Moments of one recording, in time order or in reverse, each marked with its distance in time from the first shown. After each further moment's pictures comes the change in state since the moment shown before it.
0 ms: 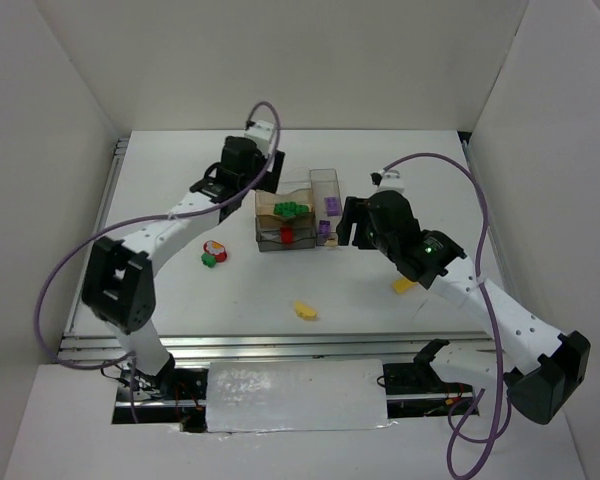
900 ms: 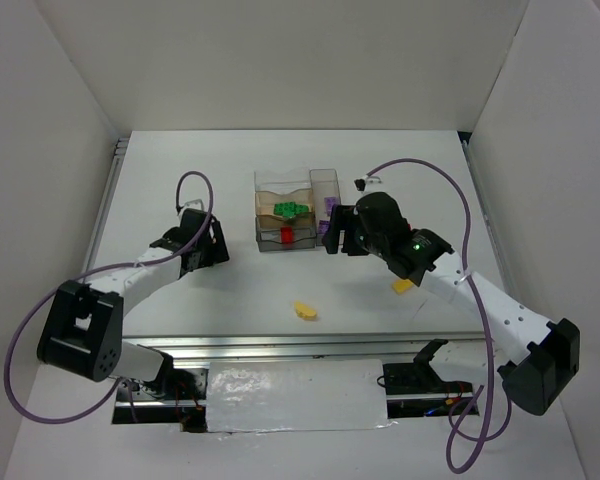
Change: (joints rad) left arm 0.182 -0.420 -0.686 -0.200 -0.068 -0.618; right arm 0.021 0.053 -0.026 0.024 -0.156 0.018
